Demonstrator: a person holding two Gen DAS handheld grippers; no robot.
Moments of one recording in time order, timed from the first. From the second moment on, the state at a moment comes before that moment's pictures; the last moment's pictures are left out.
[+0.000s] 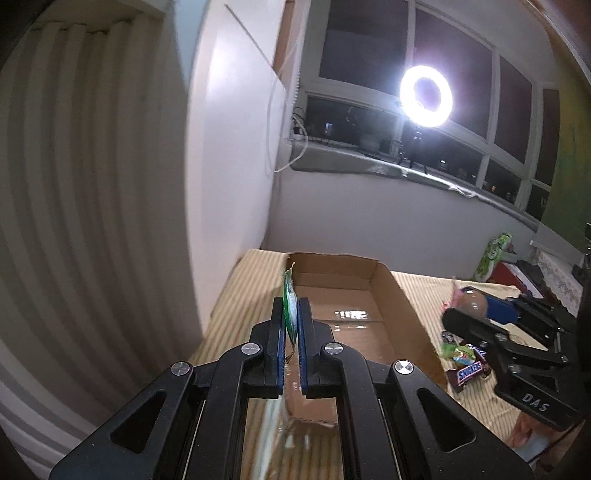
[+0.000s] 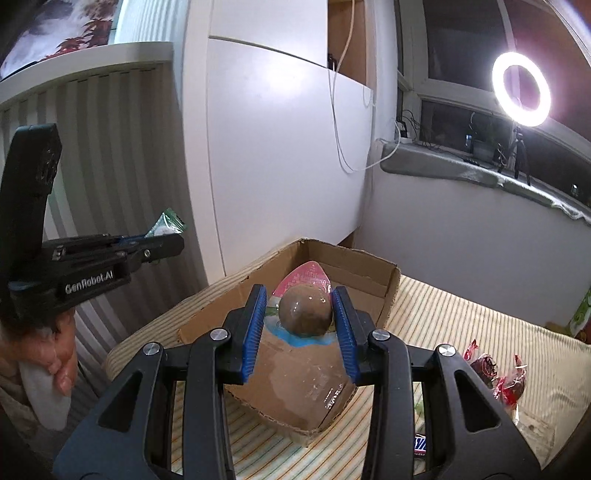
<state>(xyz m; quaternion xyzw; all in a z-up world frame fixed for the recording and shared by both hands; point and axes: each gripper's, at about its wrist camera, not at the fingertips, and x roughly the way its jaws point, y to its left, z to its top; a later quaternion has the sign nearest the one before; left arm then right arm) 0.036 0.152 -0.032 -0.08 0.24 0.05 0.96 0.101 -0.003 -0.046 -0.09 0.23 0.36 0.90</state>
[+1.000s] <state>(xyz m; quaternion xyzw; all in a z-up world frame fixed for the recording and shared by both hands) 0.050 0.170 -0.038 -0.11 0.25 0.09 0.96 0.114 -0.012 -0.065 -0.08 0.24 0.34 0.91</state>
